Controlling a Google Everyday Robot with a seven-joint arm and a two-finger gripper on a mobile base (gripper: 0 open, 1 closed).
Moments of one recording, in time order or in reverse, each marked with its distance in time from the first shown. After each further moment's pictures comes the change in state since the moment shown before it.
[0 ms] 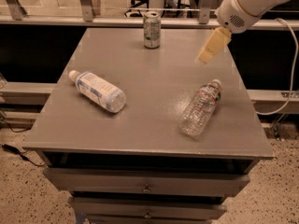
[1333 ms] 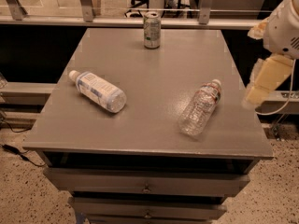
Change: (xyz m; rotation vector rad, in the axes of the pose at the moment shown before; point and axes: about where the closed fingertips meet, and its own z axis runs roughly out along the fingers) arm 0.065 0.117 -0.108 -0.093 0.192 -0.113
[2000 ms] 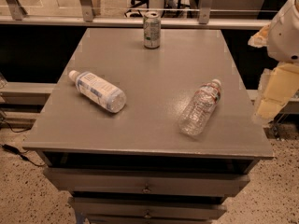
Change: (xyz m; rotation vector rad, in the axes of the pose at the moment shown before) arm 0.005 0.039 -0.019 -0.061 0.081 -0.051
